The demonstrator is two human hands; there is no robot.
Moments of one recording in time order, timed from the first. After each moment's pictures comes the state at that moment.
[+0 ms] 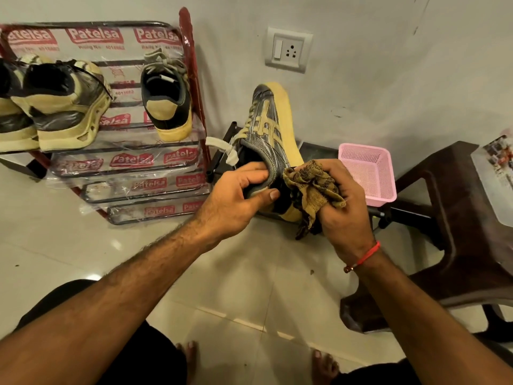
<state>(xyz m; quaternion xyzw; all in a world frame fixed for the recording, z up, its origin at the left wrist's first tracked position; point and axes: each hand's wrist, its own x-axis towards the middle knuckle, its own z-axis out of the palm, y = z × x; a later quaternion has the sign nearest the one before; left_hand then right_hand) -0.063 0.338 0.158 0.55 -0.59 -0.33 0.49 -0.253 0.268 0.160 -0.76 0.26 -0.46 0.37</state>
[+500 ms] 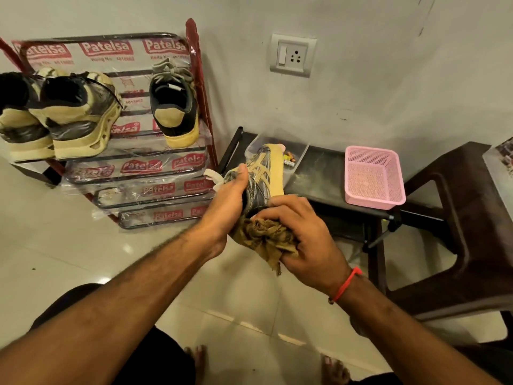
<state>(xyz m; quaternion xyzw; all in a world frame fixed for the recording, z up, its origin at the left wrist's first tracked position) -0.063 0.335 0.156 0.64 -0.27 -0.52 0.50 -0.237 0.307 0.134 -0.88 0.21 -0.31 0.27</state>
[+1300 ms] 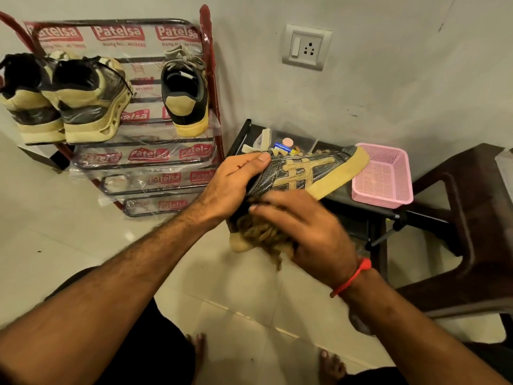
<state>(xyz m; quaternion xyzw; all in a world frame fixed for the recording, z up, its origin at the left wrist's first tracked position) -0.045 0.337 0.173 0.58 -0.49 -0.38 0.53 -0.232 0.307 0.148 -0.93 0.11 -0.34 0.06</state>
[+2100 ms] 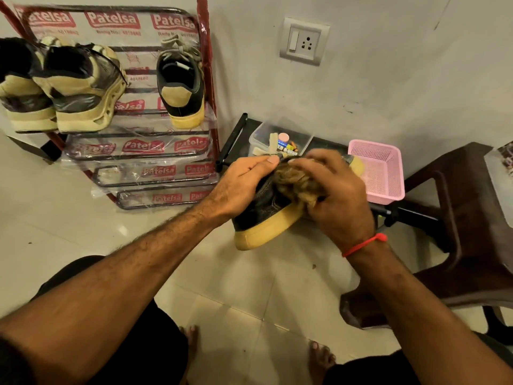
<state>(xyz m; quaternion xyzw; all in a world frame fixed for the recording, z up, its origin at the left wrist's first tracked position) -0.062 0.333 0.161 0.58 -0.52 -0.40 0.49 -0.244 0.265 0.165 -0.88 0.25 -0.40 0.11</state>
